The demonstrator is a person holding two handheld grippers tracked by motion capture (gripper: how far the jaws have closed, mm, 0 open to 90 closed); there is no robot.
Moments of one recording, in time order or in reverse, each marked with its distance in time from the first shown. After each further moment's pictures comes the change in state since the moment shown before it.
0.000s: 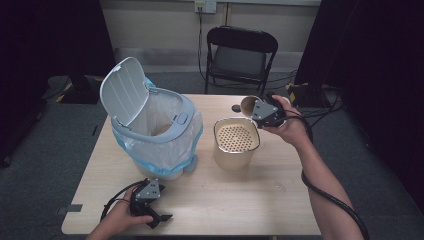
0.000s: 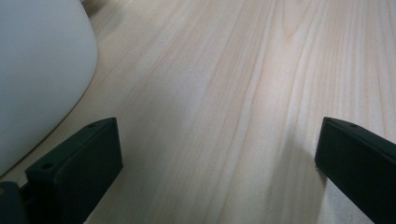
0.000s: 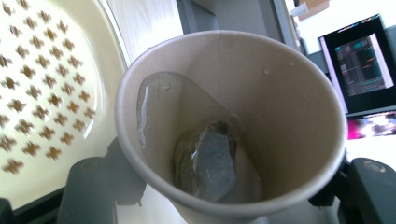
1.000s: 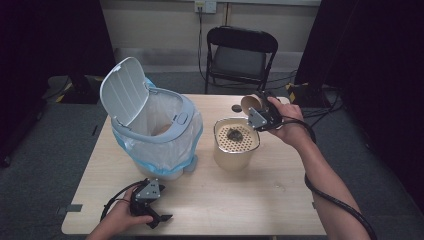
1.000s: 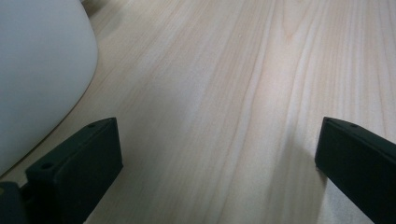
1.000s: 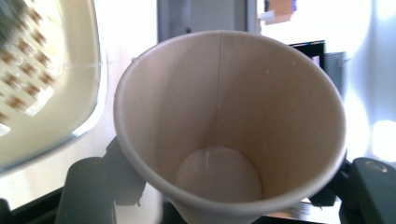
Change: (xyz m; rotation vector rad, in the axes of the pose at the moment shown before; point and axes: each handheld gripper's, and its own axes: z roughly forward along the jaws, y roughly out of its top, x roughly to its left) left arm 0.000 0.000 0.000 0.000 0.000 0.001; right arm 0.007 0.015 -0.009 0.085 -0.152 -0.246
